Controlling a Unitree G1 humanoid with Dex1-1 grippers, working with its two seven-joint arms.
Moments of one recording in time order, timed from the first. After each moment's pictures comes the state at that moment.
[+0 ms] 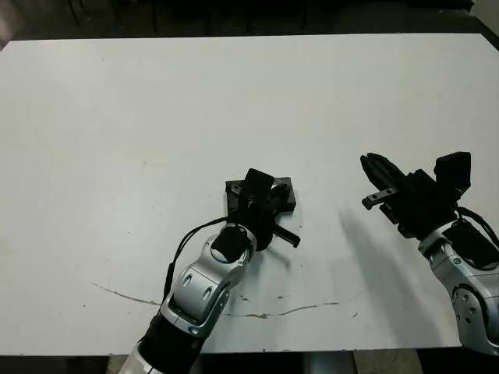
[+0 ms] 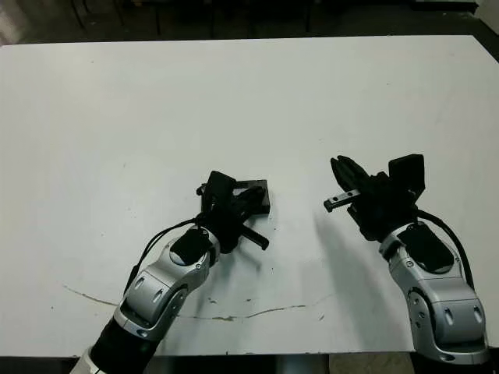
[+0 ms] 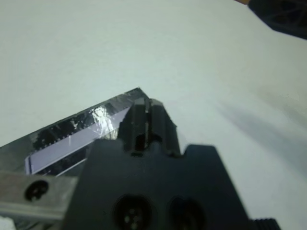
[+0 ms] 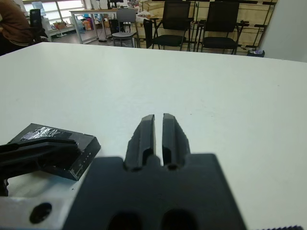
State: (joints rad) left arm -0.24 -0.05 -0.43 -0.16 -0.08 0.66 -0.10; right arm -0.06 -0.43 -0.12 -0.41 0.38 0.51 0.30
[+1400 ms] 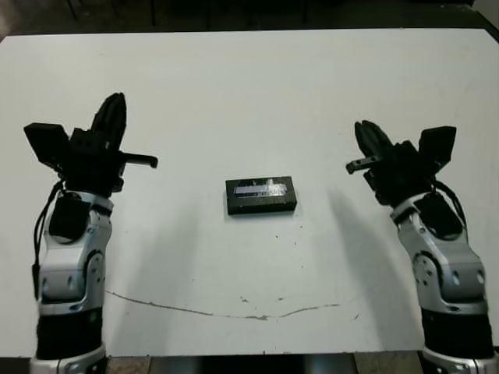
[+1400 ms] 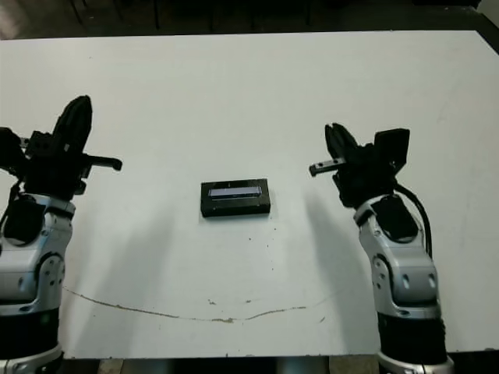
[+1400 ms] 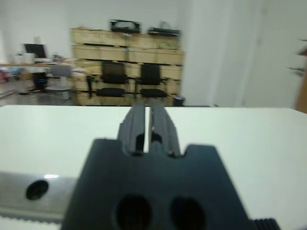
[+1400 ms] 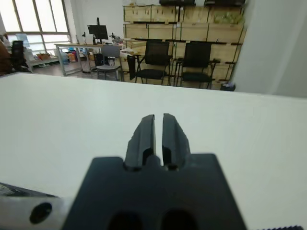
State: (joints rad) left arm -0.23 0.18 0.20 -0.09 -0.20 -0.03 -0.10; right arm -0.25 -0.28 -0.04 -0.11 0.16 0.18 0.20
